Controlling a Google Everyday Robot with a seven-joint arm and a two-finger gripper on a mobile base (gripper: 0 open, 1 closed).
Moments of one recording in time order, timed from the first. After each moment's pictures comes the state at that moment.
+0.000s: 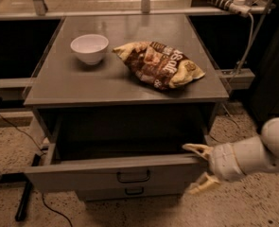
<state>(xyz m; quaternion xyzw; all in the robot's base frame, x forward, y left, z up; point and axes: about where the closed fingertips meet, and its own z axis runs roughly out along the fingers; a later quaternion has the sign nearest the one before) 0.413 -0.164 0.660 -0.66 0.65 0.22 0.31</state>
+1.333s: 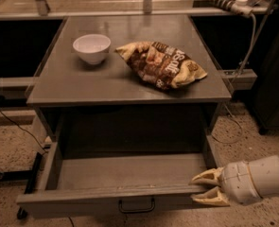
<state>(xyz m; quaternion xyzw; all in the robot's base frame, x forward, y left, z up) 0.361 -0.168 0.672 -0.65 0.65 0.23 0.32</state>
